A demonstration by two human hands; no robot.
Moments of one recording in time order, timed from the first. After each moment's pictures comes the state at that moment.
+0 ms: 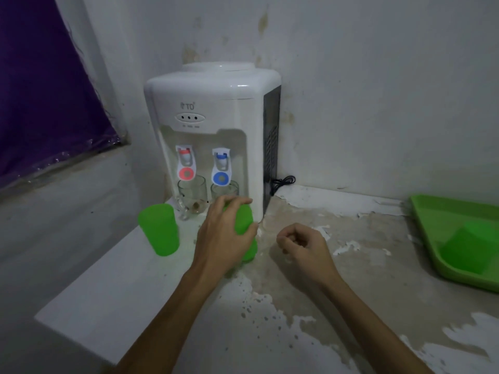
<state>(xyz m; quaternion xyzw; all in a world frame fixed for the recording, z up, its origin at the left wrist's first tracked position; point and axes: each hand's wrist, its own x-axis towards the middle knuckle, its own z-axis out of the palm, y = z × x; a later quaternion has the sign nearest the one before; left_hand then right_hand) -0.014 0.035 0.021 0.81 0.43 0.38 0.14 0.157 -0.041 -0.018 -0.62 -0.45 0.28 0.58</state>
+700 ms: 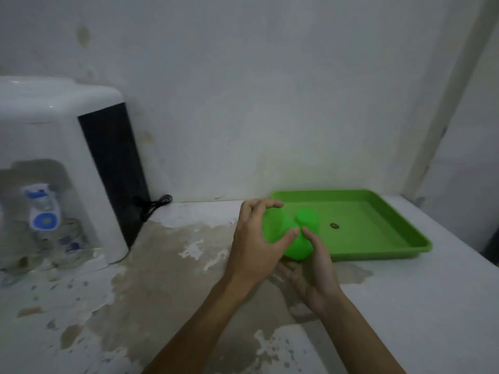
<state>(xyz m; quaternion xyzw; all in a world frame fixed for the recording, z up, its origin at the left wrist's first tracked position) 0.239 -0.097 0.031 0.80 0.14 0.44 0.37 0.318 -0.196 0.004 -0.39 -0.03 0.40 0.83</state>
